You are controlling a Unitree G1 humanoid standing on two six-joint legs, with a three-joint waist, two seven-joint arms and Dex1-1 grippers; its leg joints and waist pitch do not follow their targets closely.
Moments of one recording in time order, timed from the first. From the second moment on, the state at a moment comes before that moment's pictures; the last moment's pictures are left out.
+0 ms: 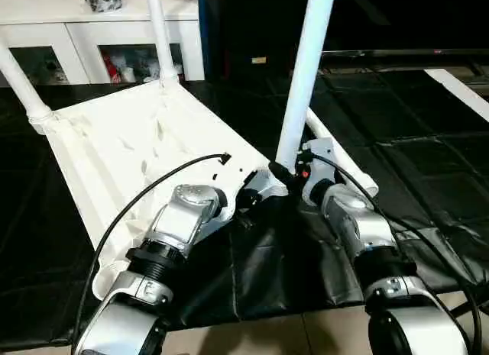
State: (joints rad) left arm -0.64 0.08 -0.18 0.49 0.09 0.57 -0.67; right arm -0.62 -0.05 -0.08 0.72 0.11 0.15 0.47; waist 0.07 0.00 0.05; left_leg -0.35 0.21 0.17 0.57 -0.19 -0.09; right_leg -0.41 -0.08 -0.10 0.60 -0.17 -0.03
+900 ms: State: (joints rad) left arm -0.69 0.27 -0.09 0.31 0.01 0.52 -0.71; right arm -0.34 -0.17 0.05 0.38 0.14 0.16 0.73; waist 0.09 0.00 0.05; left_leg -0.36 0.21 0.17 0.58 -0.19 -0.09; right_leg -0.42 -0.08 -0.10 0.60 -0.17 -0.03
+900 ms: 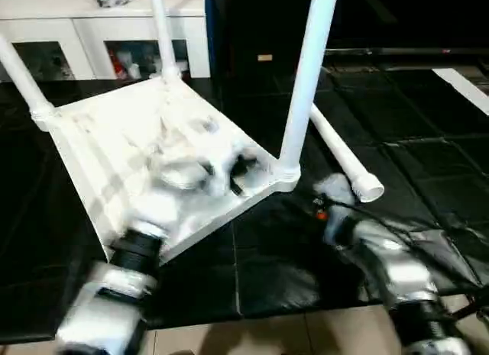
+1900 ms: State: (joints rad) left arm -0.51 0.84 -0.30 0.28 0.37 0.66 -0.84; right arm -0.47 -0.10 0.15 0.54 0.05 0.14 0.62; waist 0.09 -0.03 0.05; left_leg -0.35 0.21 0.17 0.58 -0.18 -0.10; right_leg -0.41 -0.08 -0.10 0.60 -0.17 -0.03
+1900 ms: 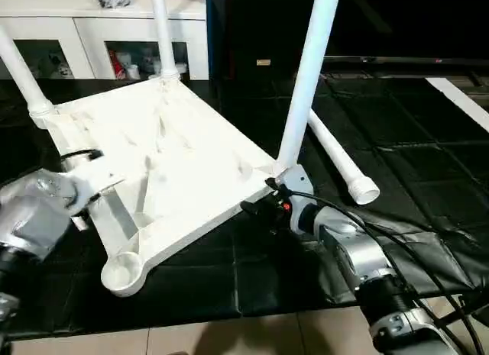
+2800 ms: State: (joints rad) left arm -0.40 0.65 -0.33 0.03 0.07 0.65 -1.11; right arm -0.65 -0.03 0.12 0.90 0.02 0.03 0.55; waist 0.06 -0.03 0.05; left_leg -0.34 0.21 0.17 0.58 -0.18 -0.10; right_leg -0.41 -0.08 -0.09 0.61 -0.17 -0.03
